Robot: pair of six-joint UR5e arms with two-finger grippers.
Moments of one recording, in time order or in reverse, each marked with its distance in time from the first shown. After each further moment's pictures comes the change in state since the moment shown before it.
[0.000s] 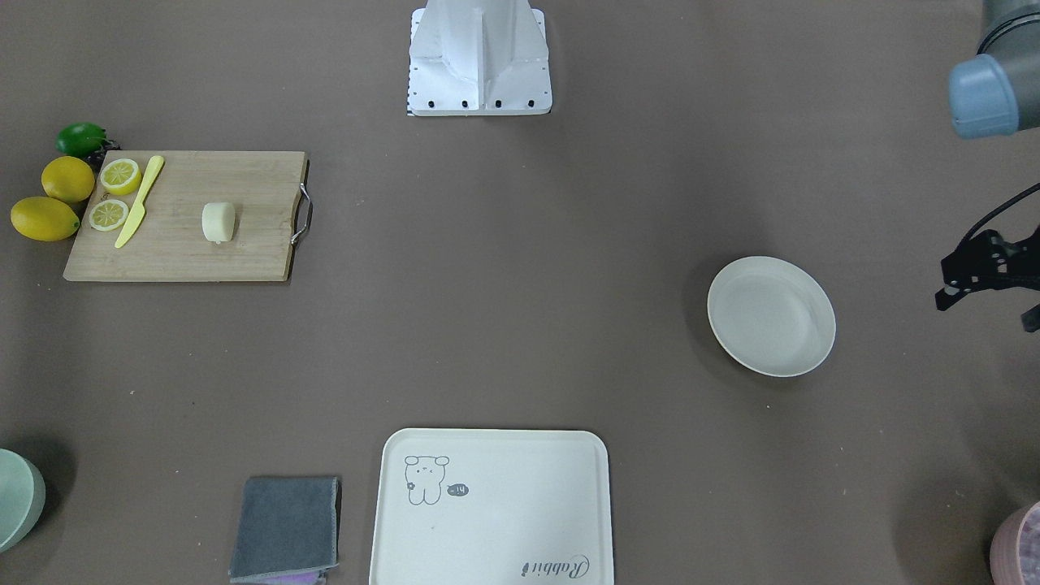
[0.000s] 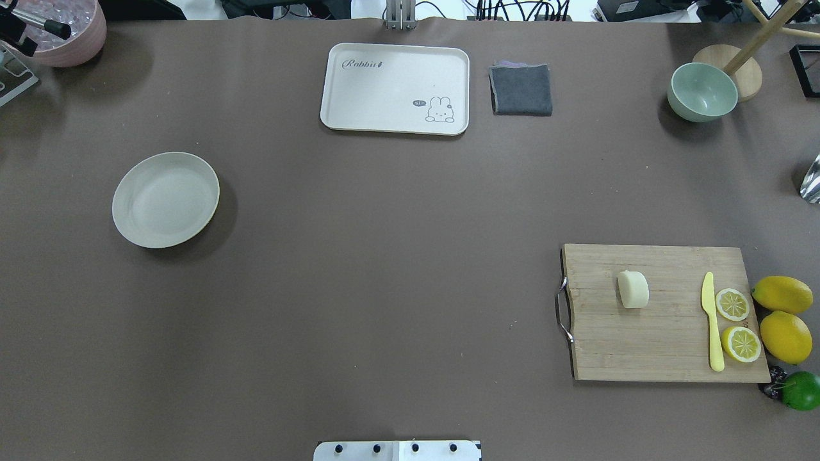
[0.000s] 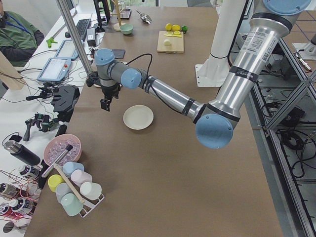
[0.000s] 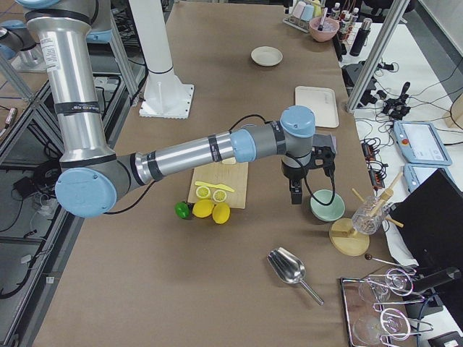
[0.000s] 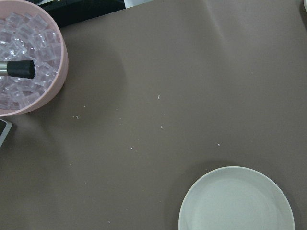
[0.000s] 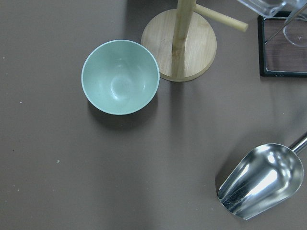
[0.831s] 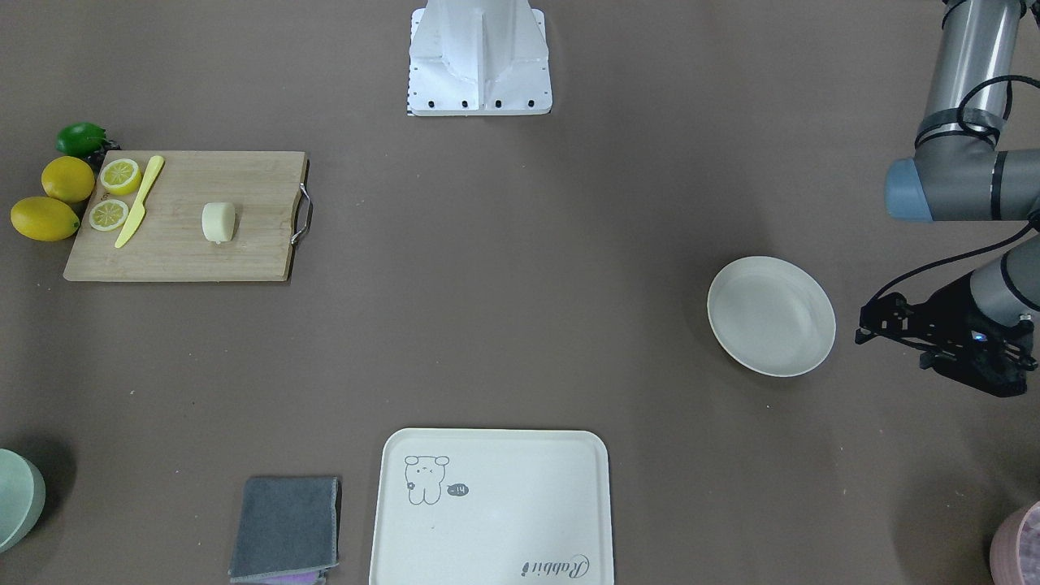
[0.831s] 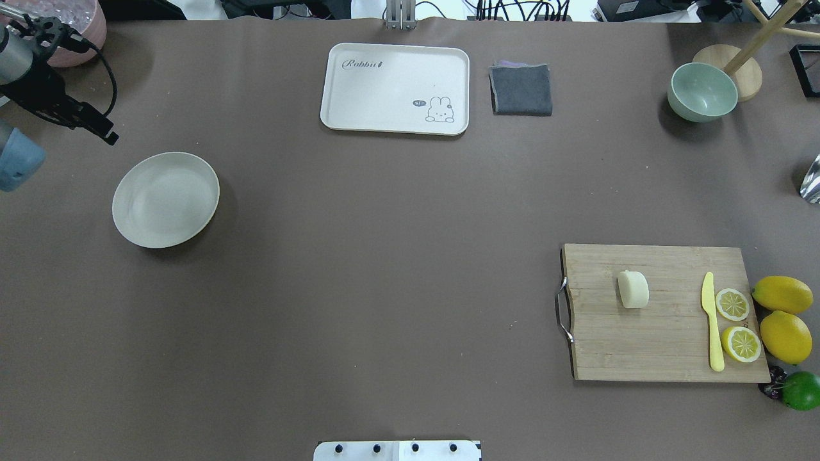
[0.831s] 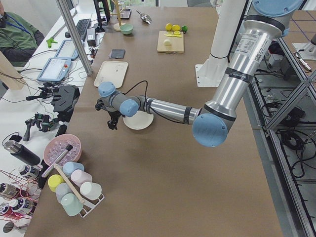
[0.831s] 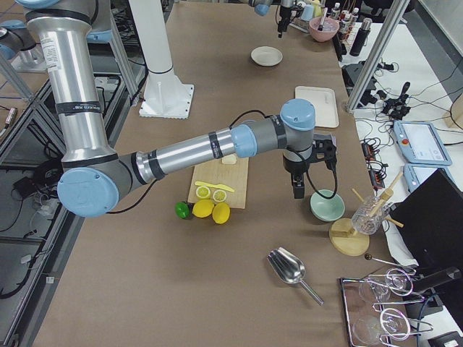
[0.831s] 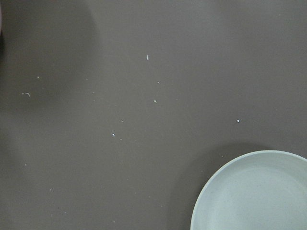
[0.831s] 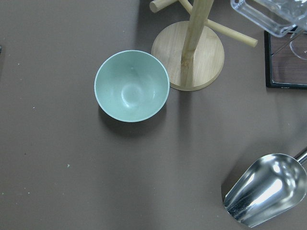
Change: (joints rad) left arm 0.122 0.017 0.291 -0.314 -0.038 -0.001; right arm 0.000 0.004 0.022 0.000 0.000 0.000
